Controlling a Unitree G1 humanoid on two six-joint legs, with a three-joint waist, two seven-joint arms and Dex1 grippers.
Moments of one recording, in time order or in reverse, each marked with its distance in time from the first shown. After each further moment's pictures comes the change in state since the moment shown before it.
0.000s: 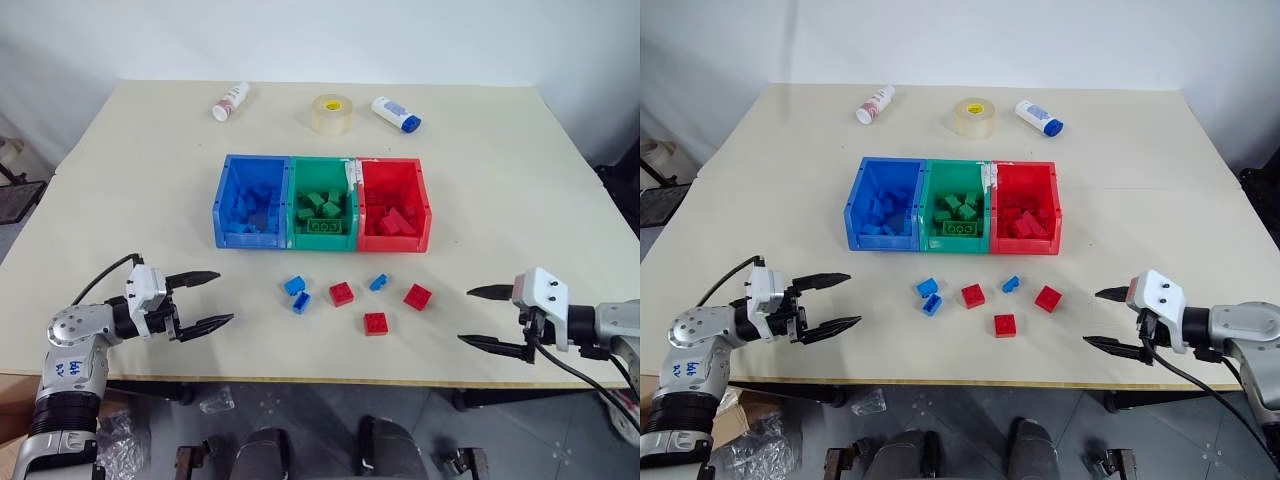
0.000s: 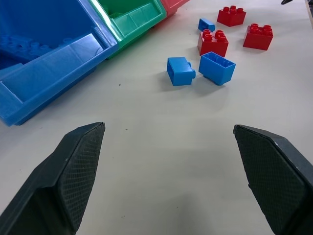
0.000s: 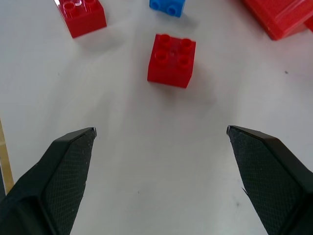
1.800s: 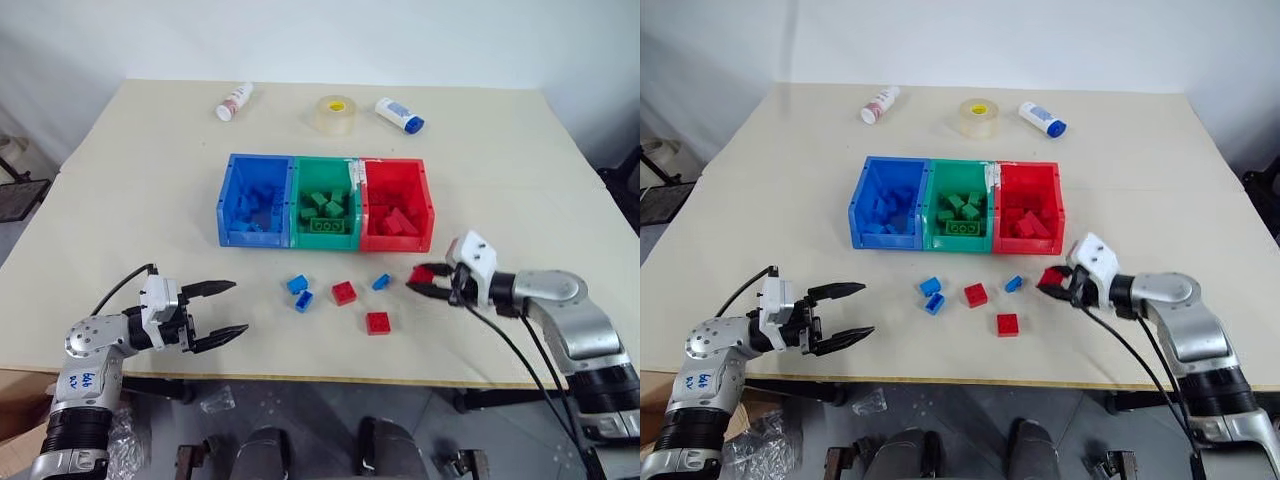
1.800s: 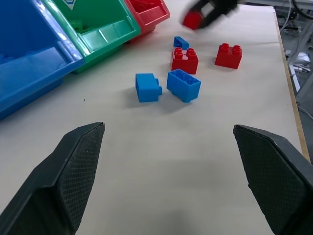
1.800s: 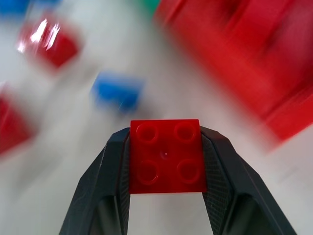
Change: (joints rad) left arm 0.071 -0.064 -0.013 -0.135 -0.037 0.049 0.017; right arm -0.440 0.272 0.185 0.092 -0.079 0.197 -0.235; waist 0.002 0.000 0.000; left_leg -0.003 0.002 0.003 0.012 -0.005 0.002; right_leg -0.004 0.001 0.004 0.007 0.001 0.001
